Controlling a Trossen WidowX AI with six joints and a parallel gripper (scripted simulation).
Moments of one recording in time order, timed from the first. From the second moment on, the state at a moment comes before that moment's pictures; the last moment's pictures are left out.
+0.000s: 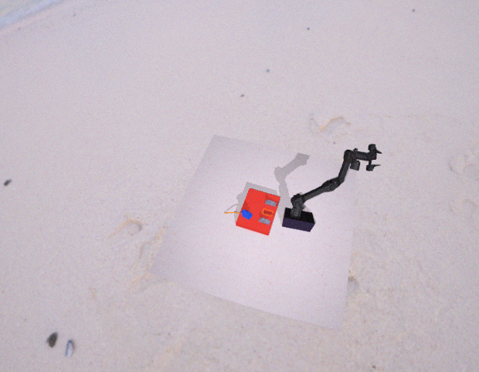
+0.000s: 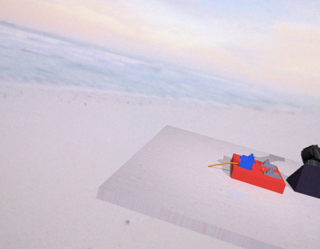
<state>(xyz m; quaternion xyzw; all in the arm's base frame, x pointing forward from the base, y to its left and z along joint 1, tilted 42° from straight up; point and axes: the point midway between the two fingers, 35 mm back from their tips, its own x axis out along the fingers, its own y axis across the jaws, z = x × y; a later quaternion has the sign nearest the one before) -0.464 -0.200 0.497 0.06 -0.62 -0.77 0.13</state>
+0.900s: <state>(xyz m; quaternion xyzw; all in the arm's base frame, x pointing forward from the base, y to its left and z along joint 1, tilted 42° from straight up) -0.405 -0.186 0.584 -0.03 -0.64 -0.73 0.23</state>
